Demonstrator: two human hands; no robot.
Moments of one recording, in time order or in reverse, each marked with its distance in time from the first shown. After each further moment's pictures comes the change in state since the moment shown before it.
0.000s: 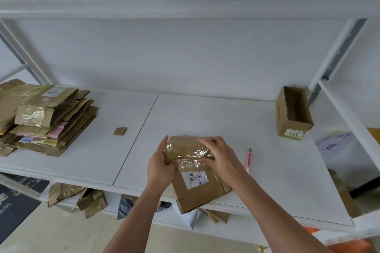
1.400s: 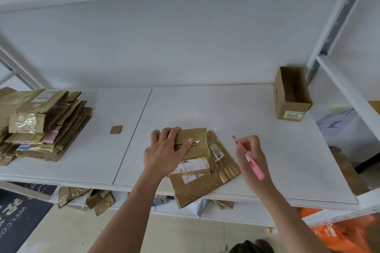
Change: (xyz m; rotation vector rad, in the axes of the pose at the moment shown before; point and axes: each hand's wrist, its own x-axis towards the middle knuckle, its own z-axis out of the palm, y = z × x) left_hand 0.005 0.043 0.004 0.853 -0.142 0.256; right_hand -0.062 0.043 -0.012 0.513 0.439 0.162
